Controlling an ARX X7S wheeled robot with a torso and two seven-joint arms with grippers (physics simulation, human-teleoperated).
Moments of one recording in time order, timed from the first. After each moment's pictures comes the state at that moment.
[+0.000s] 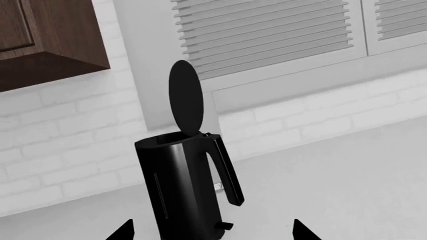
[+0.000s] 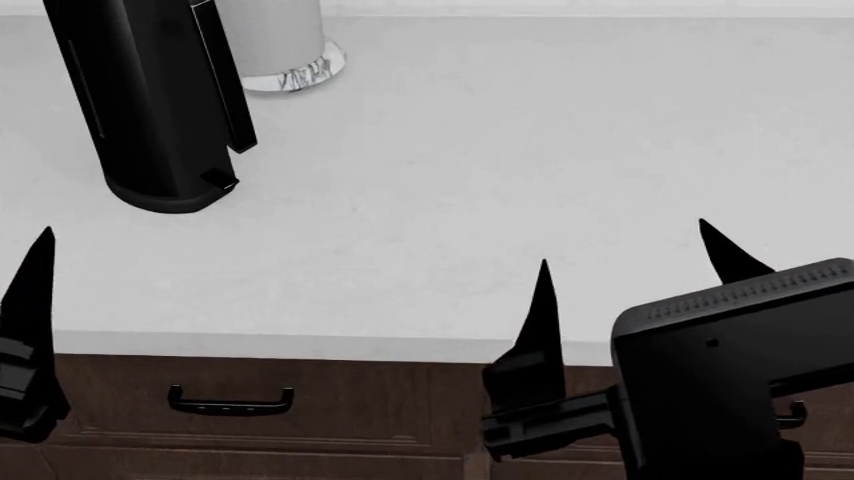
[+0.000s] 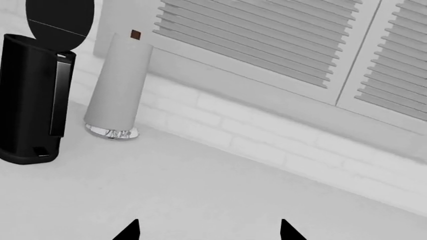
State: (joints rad) left arm -0.55 -0.56 -0.19 1.01 -1.03 -1.26 -0.52; right arm 0.50 0.42 -0.02 -0.99 0.39 1.28 0.15
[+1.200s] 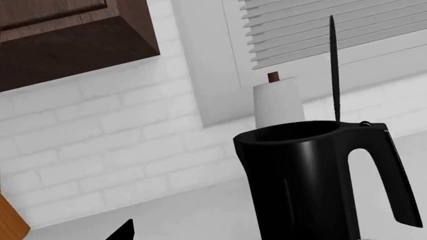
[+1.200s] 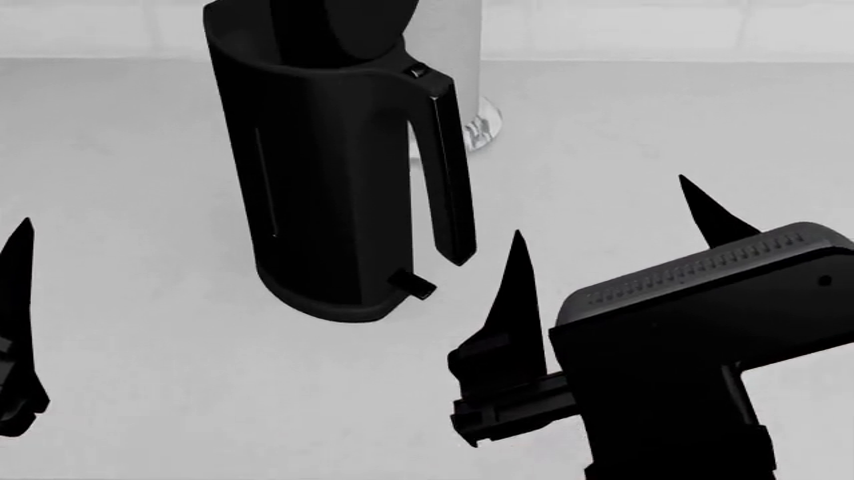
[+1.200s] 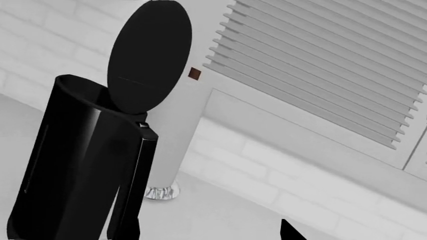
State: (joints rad) left arm -0.57 -0.65 -0.17 0.99 -1.13 -1.19 -0.60; right arm 0.65 0.50 -0.11 -1.03 0.61 1.36 0.38
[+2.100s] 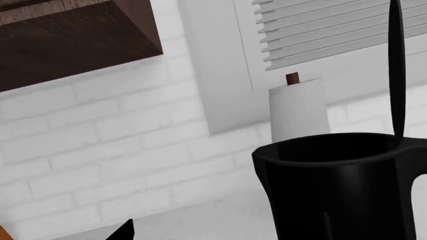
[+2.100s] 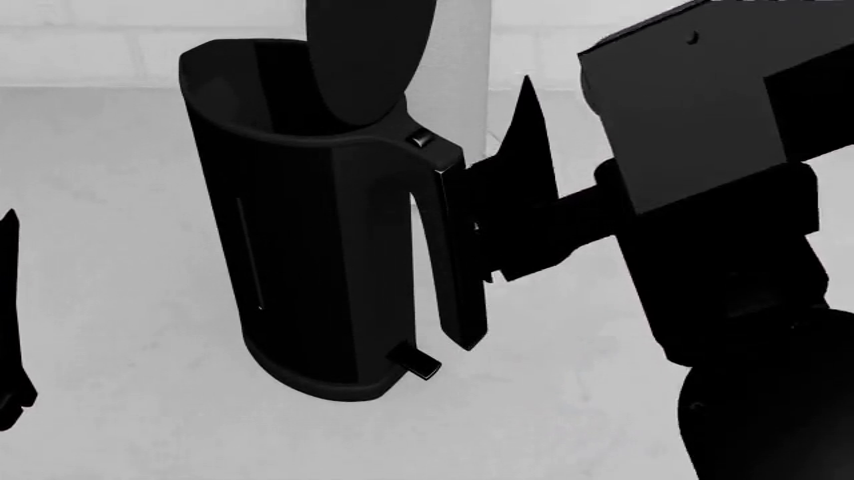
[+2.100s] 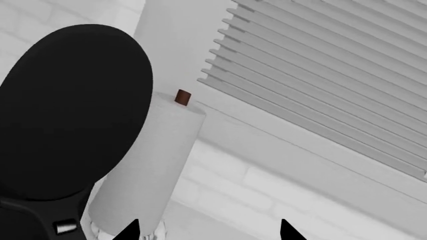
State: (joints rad) left arm -0.57 -0.70 -0.15 0.98 -1.17 -1.14 -0.65; right arm 1.10 0.50 -0.13 -0.74 0.85 1.51 0.40
